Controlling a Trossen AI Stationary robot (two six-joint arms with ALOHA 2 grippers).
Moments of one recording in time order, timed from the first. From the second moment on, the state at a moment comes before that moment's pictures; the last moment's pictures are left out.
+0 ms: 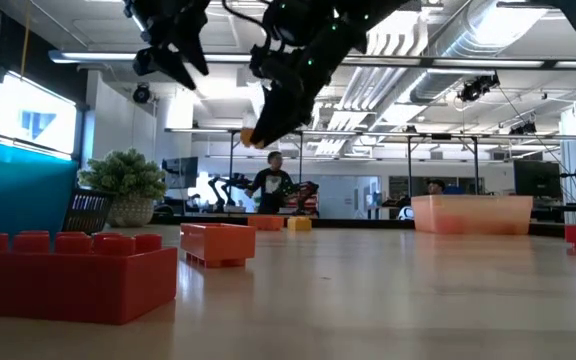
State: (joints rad) left arm 0.55 1.21 1.22 -0.88 0.03 -0.37; right arm -0.21 1.97 1.63 -0.54 -0.04 -0.09
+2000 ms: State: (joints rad) left arm 0.55 1.21 1.22 -0.69 0.32 -0.64; right arm -0.04 1.85 1.64 -0.20 0.37 -0.29
